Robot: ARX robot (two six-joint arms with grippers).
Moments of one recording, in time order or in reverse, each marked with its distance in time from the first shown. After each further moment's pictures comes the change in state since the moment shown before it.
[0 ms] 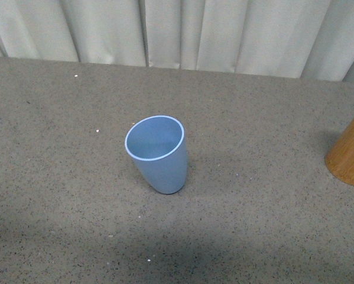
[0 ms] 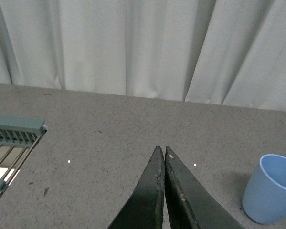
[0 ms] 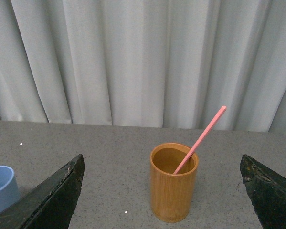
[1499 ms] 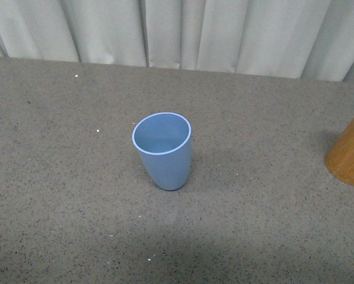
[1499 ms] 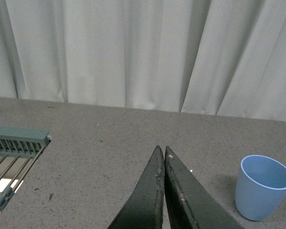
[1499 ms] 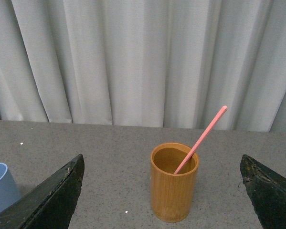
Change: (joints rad) left arm 0.001 -0.413 0.000 -0.346 0.001 0.001; right arm 0.000 0.000 0.000 0.000 0.000 0.000
